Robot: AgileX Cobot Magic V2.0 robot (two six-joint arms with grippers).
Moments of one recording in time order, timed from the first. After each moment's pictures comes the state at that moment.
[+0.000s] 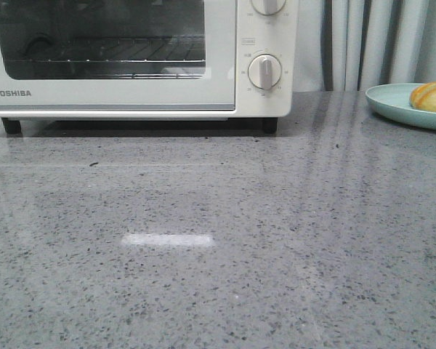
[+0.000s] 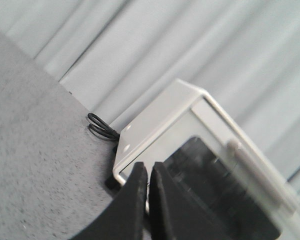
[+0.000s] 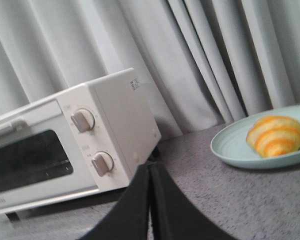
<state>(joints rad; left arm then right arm) -0.09 0.00 0.00 -0.95 -0.15 0.15 0.22 -0.01 0.01 0.16 -0.14 0.21</state>
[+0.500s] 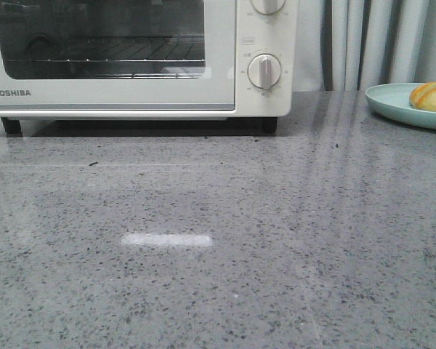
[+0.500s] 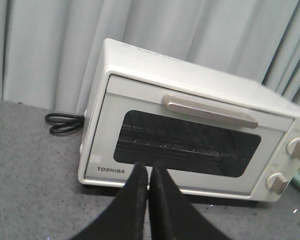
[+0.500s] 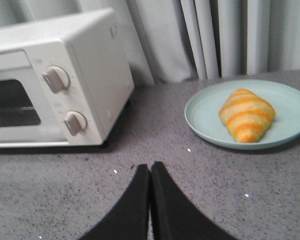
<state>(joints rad) -0.09 0.43 -0.55 -0.49 0.31 0.35 0.22 0.34 -0.46 -0.06 0.36 0.21</state>
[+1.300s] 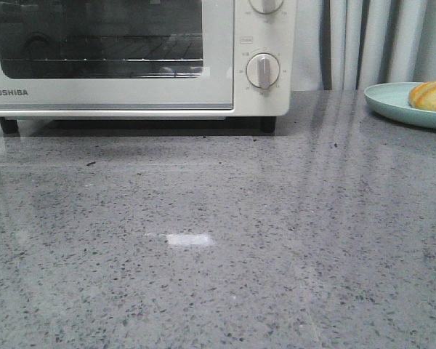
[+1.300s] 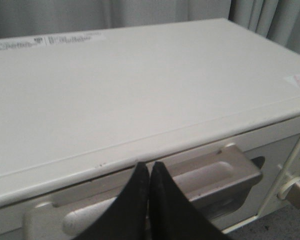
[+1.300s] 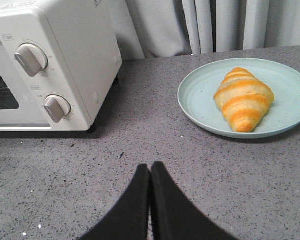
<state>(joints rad) -0.40 1.31 -1.05 -0.48 0.14 0.54 0.22 0.50 -0.53 -0.07 0.38 0.21</state>
